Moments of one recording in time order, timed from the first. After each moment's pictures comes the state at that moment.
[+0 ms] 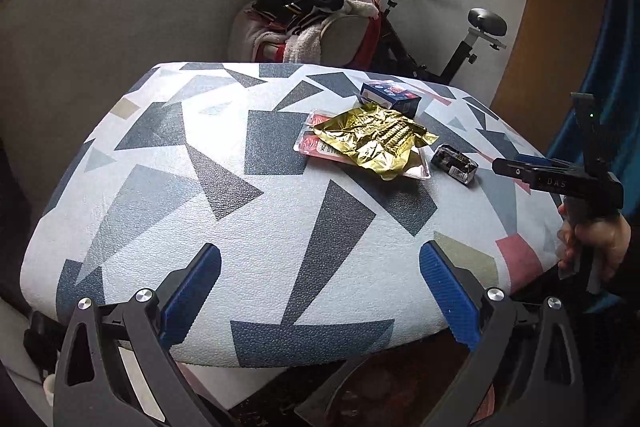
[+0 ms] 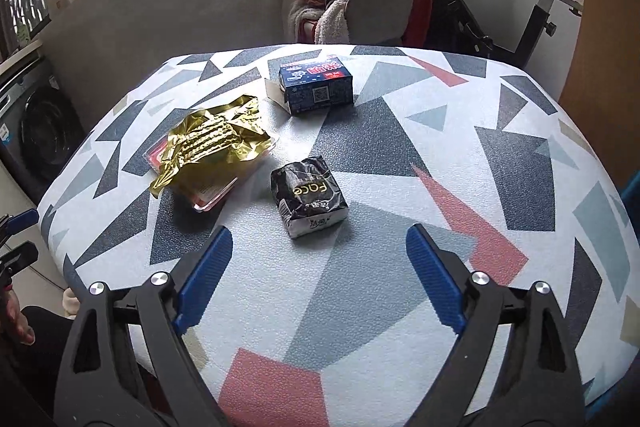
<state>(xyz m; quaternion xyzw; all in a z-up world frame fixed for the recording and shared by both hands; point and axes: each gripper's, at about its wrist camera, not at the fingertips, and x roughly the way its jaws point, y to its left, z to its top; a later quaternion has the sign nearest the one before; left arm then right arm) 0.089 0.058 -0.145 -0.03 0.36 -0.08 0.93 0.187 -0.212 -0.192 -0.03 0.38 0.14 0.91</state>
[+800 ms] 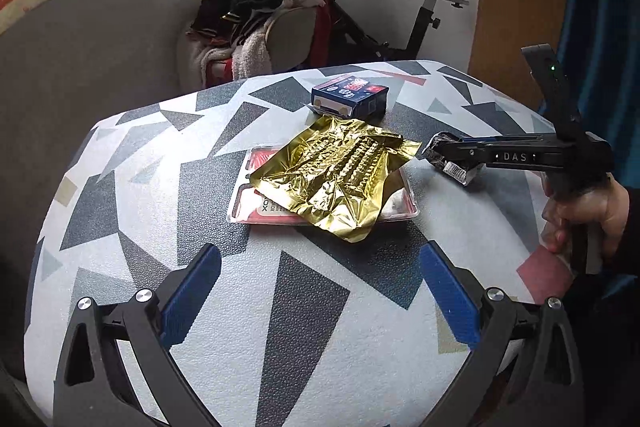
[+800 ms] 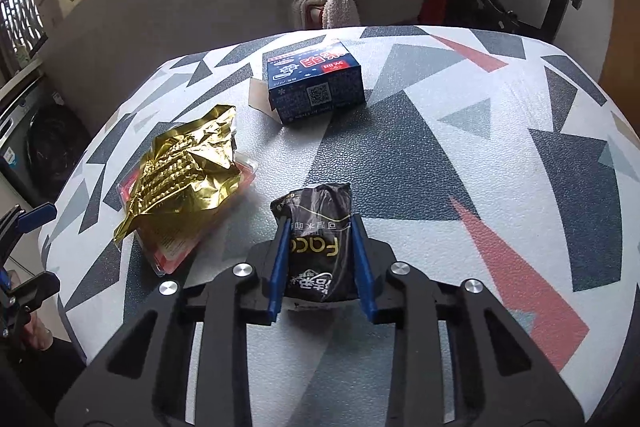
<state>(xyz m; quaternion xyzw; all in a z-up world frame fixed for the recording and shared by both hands) 0.178 -0.009 -0.154 0.09 0.35 -0.14 0.92 0.245 -0.218 -0.217 0.05 0.40 0.17 0.90</state>
